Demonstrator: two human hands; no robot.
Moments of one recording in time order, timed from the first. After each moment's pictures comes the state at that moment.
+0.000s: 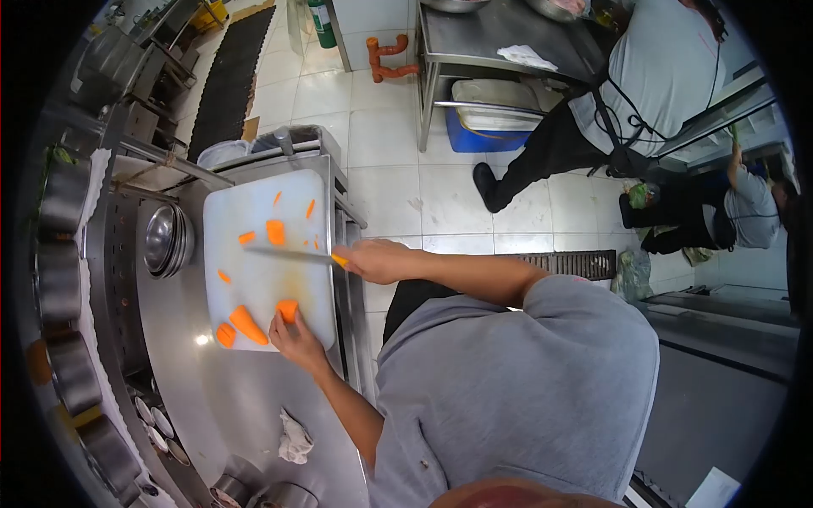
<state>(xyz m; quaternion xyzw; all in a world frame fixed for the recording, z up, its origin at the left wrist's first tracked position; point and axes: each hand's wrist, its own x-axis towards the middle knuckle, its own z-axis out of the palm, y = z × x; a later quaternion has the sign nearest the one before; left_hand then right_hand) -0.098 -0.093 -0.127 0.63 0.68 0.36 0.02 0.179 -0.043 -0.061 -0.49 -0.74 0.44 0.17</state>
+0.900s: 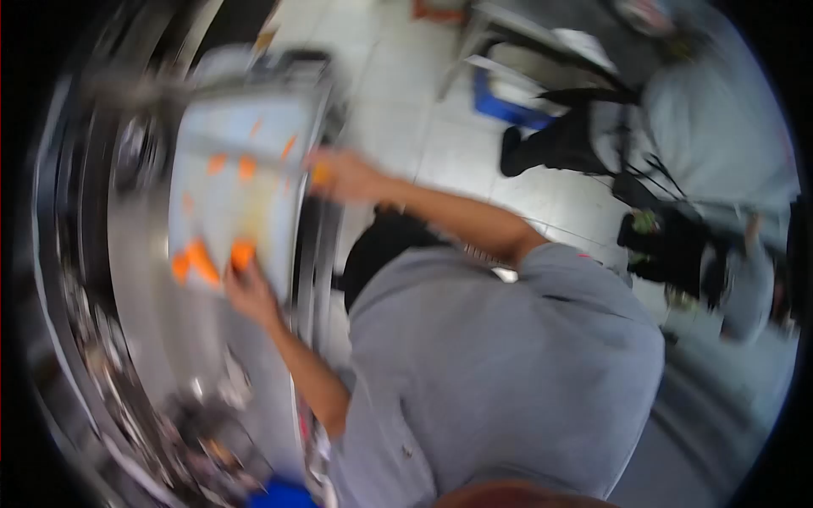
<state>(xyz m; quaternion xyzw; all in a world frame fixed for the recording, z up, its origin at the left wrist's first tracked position) -0.068 -0.115 -0.114 0.57 0.73 0.36 0.02 0.225 0.007 -0.122 -0.41 -0.77 0.38 0.31</state>
